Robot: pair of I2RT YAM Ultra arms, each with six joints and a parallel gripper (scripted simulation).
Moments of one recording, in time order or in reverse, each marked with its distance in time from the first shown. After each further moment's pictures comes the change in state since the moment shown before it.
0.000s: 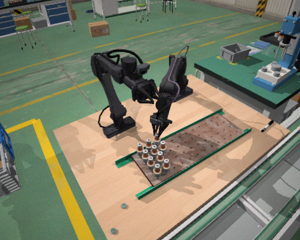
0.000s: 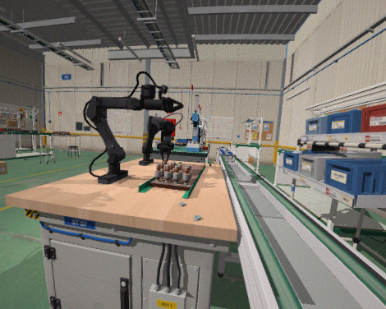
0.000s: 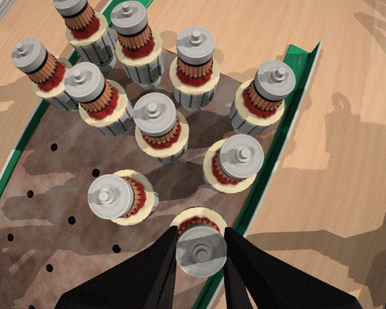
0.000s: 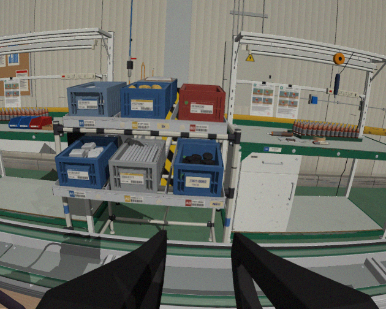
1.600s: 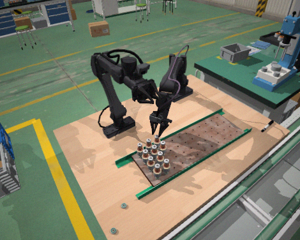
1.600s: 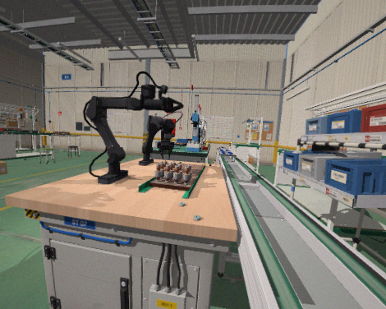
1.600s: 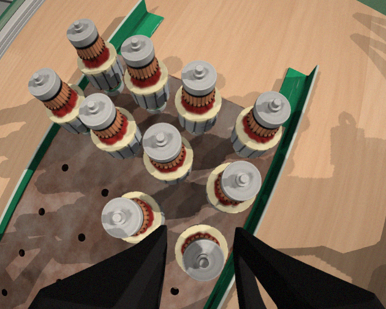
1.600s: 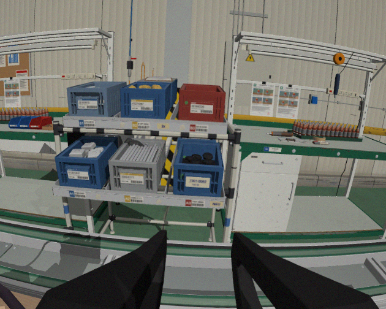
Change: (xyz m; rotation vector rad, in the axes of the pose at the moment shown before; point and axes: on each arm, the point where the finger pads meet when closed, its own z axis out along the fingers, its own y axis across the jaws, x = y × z) left arm -0.016 0.003 -0.007 -0.014 -0.061 0.008; right arm 0.000 0.000 0.000 0.000 0.000 0.000
